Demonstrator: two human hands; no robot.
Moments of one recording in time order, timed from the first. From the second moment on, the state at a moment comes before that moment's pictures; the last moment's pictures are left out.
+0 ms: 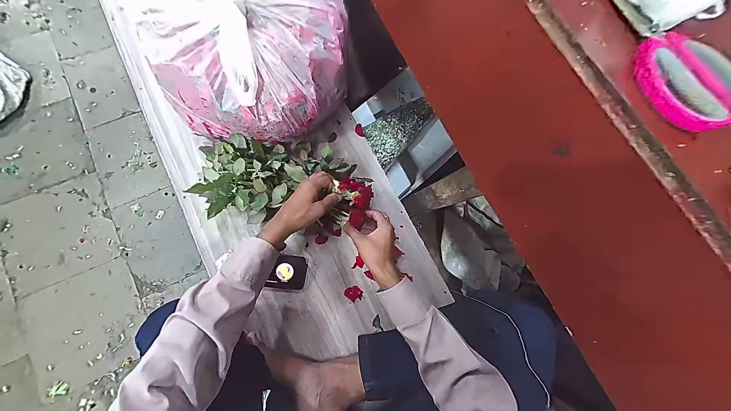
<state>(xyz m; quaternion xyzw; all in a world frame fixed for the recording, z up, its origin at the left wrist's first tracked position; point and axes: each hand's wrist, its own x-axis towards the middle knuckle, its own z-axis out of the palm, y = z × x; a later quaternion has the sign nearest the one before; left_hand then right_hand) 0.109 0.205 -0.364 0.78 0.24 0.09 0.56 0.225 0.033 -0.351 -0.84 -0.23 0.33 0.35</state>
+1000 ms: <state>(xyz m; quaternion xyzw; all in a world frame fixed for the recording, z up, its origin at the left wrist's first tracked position) 0.118 0.189 -0.375 0.86 0.21 0.00 0.47 0.234 0.027 -0.350 -0.76 -0.26 0.36 0.48</state>
